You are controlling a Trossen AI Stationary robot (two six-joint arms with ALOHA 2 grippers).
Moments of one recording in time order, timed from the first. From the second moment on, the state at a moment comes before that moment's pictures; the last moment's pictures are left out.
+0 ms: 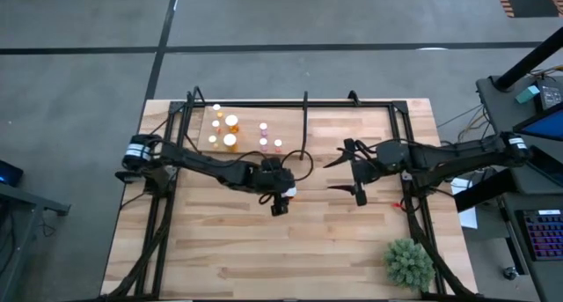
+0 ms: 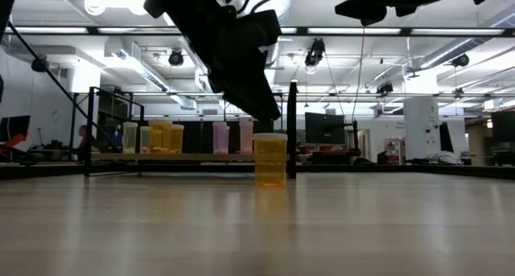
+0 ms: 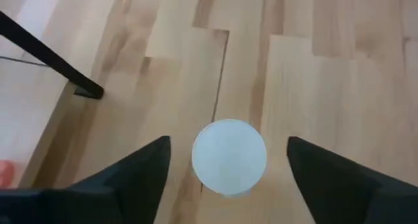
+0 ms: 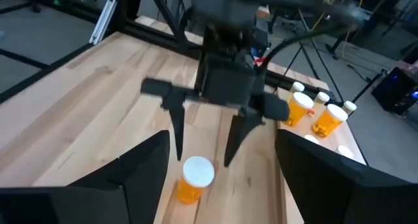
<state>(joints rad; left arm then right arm) -0.13 1.76 1.20 -0.30 -0.24 -0.20 0.08 0.95 0.65 0.02 -0.05 -0.31</state>
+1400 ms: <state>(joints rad) -0.08 1.65 1.19 -0.23 -0.25 -0.08 0.08 0.95 0.65 0.00 -0.05 -0.31</state>
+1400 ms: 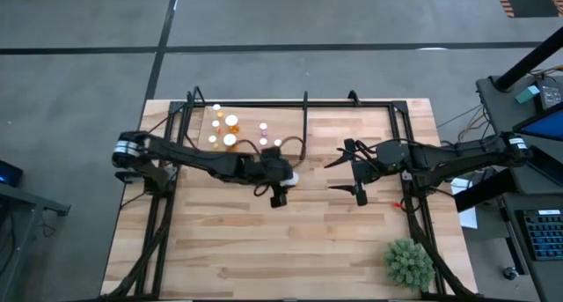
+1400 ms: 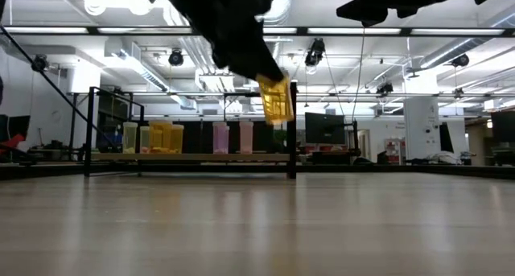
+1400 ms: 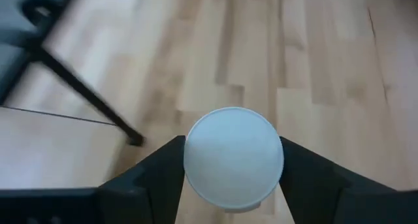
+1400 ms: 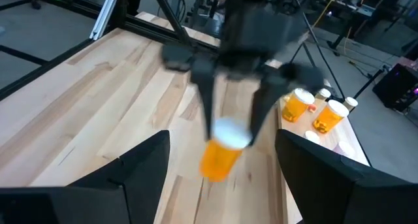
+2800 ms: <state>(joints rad) 0.67 1.60 1.12 -0.46 -0.40 -0.25 0.08 0.95 0.65 0.00 -0.05 -0.33</state>
